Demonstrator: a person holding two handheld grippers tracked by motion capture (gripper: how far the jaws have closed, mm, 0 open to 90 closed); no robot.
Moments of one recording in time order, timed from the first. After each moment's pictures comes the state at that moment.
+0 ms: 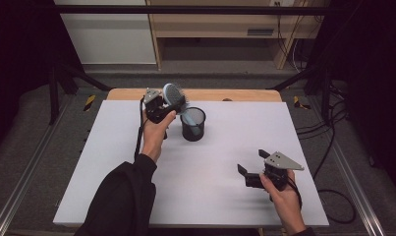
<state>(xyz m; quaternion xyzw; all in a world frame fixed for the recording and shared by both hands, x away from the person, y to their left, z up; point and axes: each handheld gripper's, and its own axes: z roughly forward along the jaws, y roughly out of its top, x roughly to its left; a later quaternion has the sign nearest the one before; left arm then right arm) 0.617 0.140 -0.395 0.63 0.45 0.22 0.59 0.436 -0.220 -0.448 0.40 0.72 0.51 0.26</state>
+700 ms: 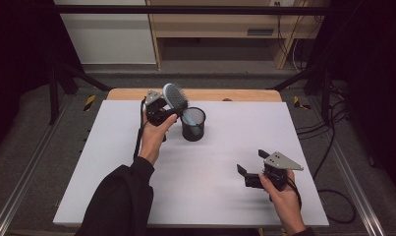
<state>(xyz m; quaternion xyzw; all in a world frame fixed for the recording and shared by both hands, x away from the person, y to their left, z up) 0.610 0.138 -0.394 0.65 0.44 0.22 0.58 0.435 -0.219 -0.448 0.40 0.72 0.51 0.26</state>
